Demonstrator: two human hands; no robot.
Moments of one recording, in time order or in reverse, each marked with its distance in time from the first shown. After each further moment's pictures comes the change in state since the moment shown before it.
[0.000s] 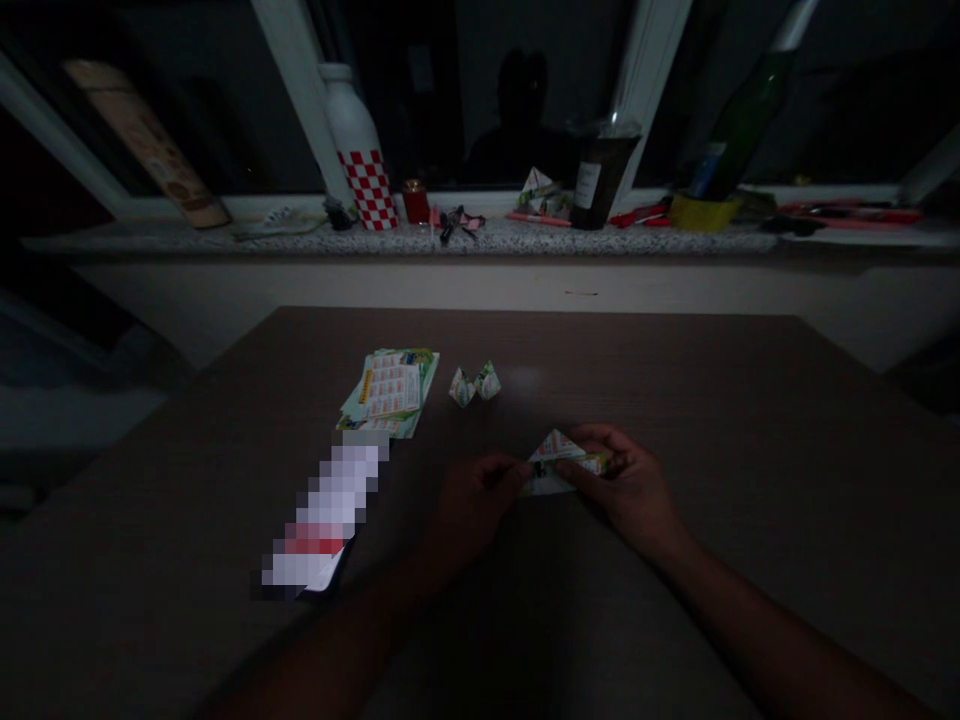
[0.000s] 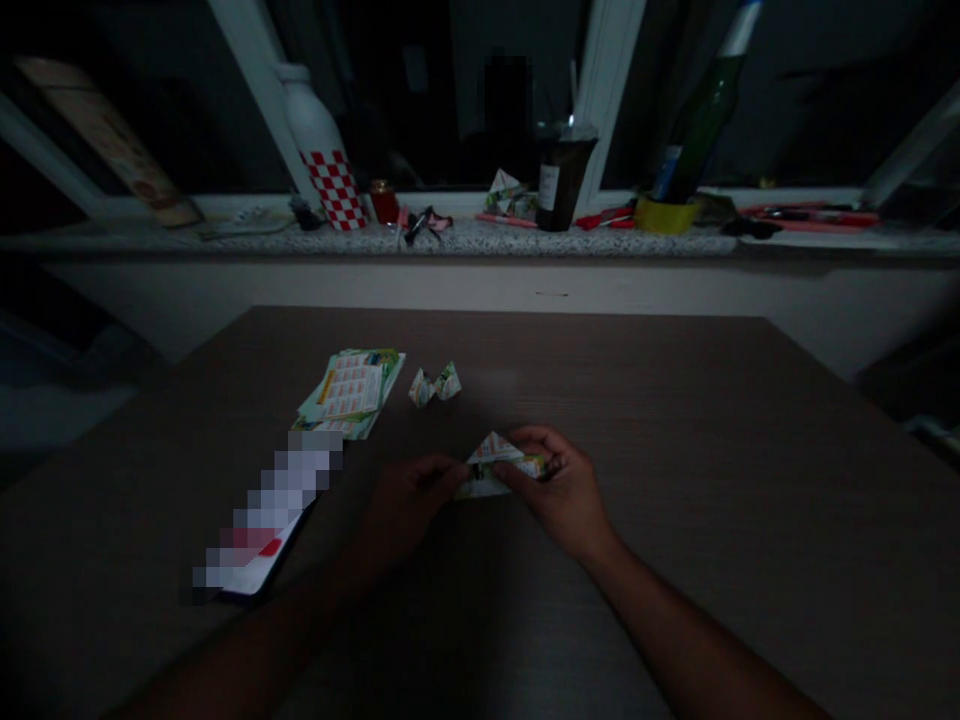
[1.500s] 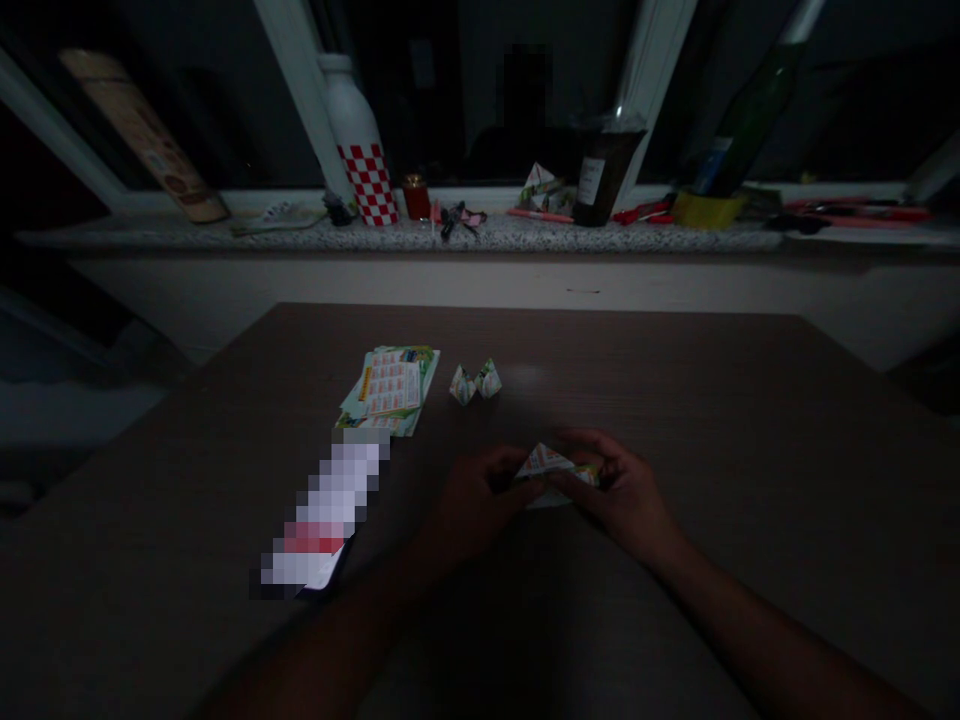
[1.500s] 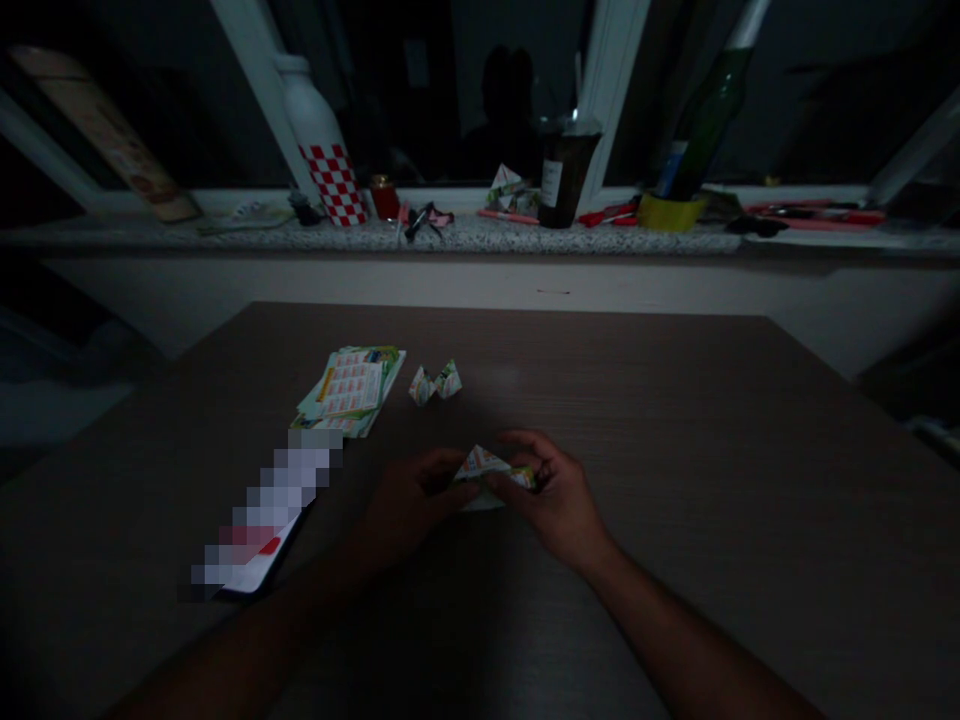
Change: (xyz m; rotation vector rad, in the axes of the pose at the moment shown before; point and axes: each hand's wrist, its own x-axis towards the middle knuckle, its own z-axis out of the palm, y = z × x) left_hand 0.003 -0.007 -0.001 -0.250 -0.160 0.042; right_hand -0.006 0.005 0.000 -0.075 -0.122 0.005
